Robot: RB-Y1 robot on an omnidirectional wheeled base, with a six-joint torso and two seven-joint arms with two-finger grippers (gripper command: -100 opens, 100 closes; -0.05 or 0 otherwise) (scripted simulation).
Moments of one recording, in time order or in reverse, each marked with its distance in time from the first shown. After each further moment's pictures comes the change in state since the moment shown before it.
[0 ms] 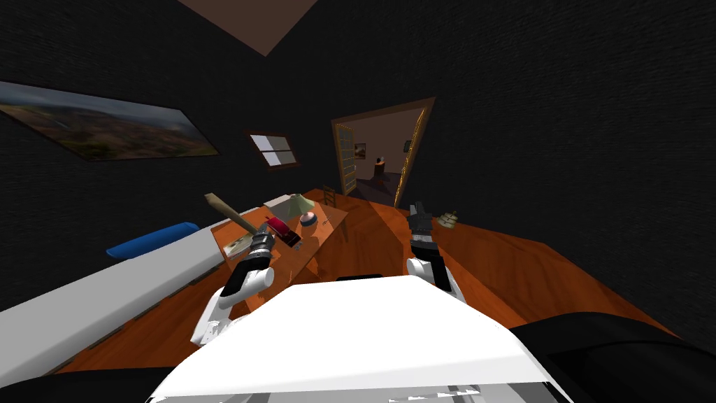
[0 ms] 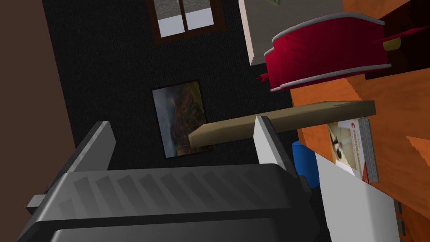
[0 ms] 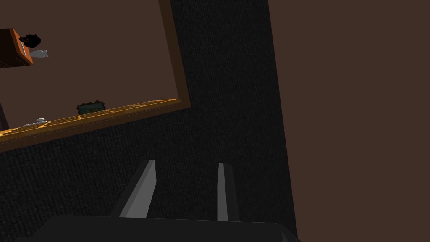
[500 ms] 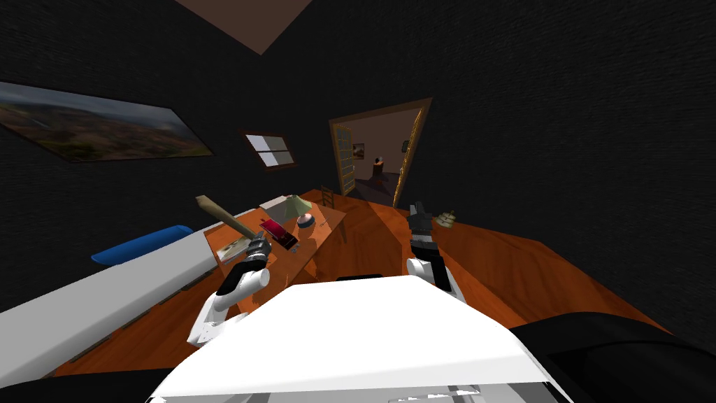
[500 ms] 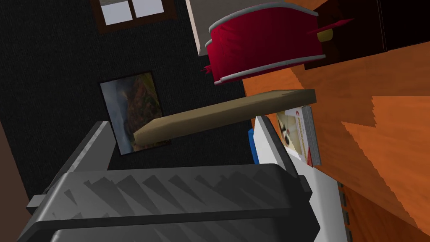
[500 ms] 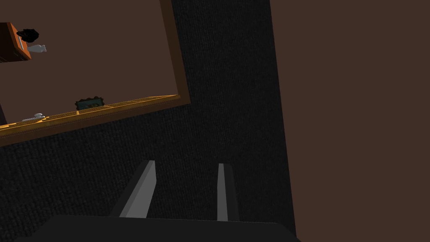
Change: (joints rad) left arm -0.040 0.017 0.071 0.118 0.047 0.112 0.017; right arm 0.000 0.000 0.000 0.000 0.000 0.000 0.000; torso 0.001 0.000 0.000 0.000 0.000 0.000
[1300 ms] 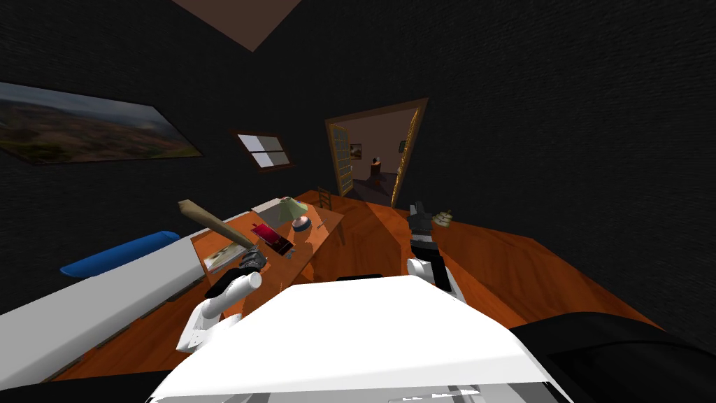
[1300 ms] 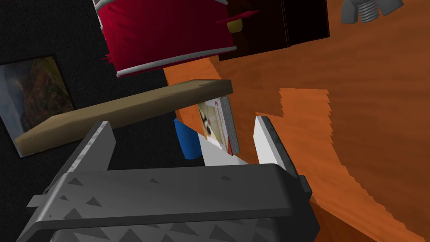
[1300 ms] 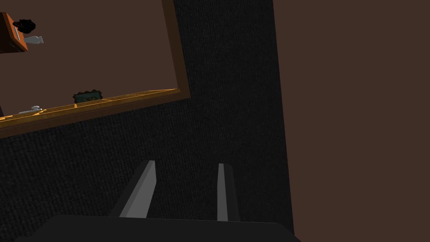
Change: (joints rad) left arm -0.050 0.015 0.116 0.146 0.083 0.216 0.033; right arm 0.000 0.000 0.000 0.000 0.000 0.000 0.000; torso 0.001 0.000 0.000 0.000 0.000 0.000
